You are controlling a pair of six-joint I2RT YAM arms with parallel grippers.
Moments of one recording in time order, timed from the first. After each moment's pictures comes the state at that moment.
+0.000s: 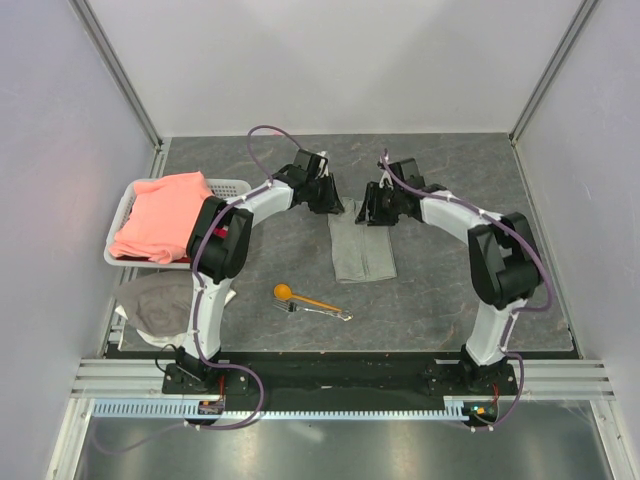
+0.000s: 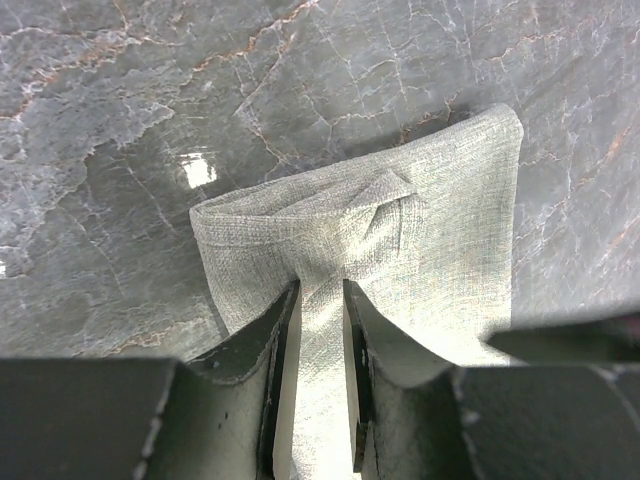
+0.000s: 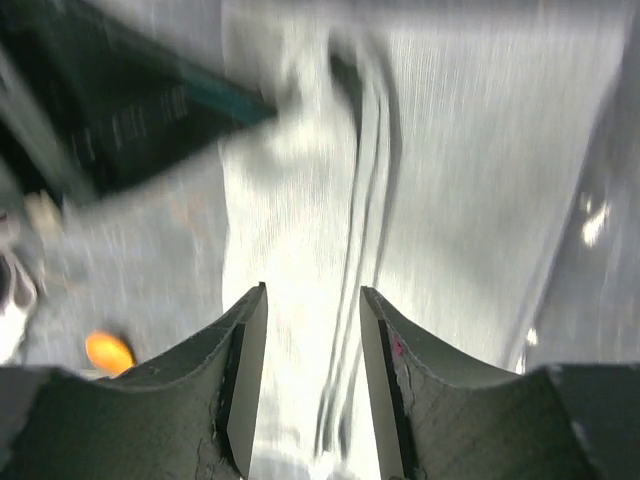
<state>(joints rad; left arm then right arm) -0.48 2.23 1.66 -0.27 0.30 -0.56 0.36 1.89 1.29 -0.27 -0.32 0.44</state>
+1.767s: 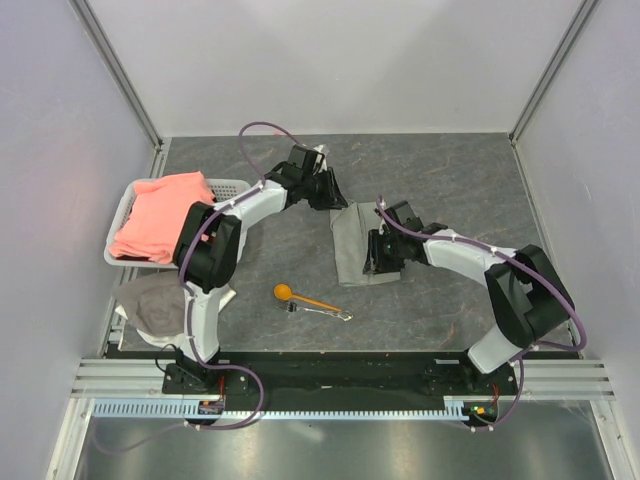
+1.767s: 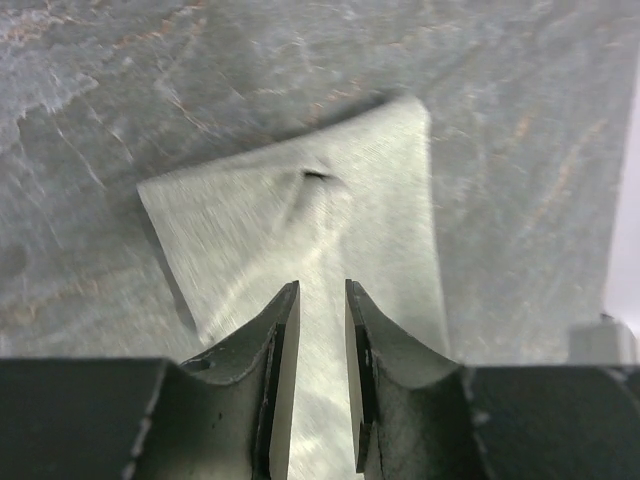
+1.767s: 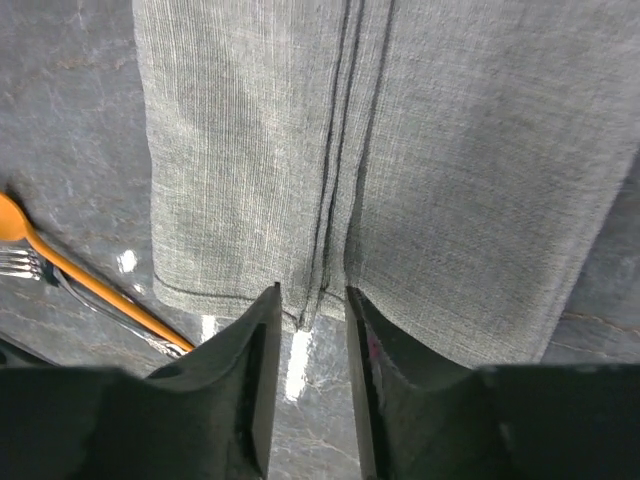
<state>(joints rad) -0.49 2.13 1.60 -0.24 0.34 -0.61 0.52 1.60 0.87 -0.31 -0.21 0.50</state>
